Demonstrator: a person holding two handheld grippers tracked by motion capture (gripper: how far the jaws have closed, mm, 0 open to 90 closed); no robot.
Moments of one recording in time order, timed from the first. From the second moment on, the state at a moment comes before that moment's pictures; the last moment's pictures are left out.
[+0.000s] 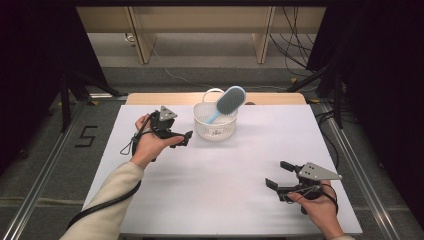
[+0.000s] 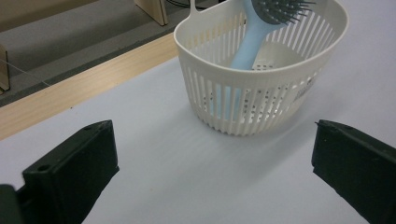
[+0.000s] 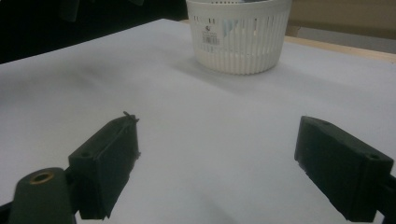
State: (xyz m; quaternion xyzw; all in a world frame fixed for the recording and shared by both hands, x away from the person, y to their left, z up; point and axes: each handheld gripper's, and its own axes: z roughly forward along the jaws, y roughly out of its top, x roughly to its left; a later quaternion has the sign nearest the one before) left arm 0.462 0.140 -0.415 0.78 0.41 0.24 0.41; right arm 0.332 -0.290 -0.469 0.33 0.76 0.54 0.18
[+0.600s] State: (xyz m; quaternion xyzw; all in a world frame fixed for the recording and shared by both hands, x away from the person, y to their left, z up) left arm 0.430 0.158 -0.427 0.77 0.40 0.23 0.43; right arm 0.331 -0.290 -0.469 0.33 0.75 0.54 0.18
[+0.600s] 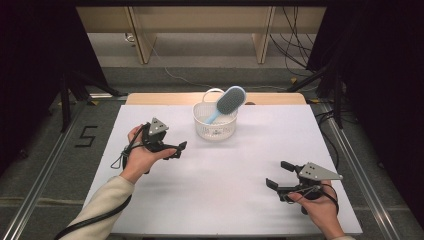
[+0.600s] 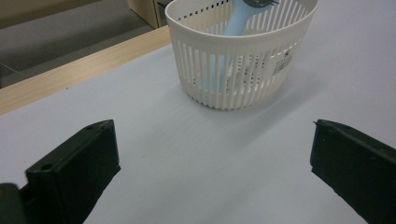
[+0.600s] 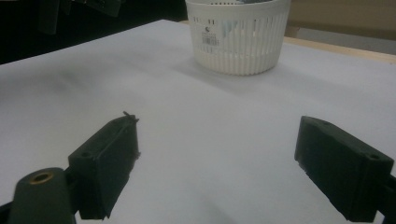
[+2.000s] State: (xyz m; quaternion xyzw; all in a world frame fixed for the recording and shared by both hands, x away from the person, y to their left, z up) left arm 0.383 0.192 -0.440 0.78 0.38 0.23 0.45; right arm 0.330 -0.291 -0.468 0.33 0.76 0.54 0.18
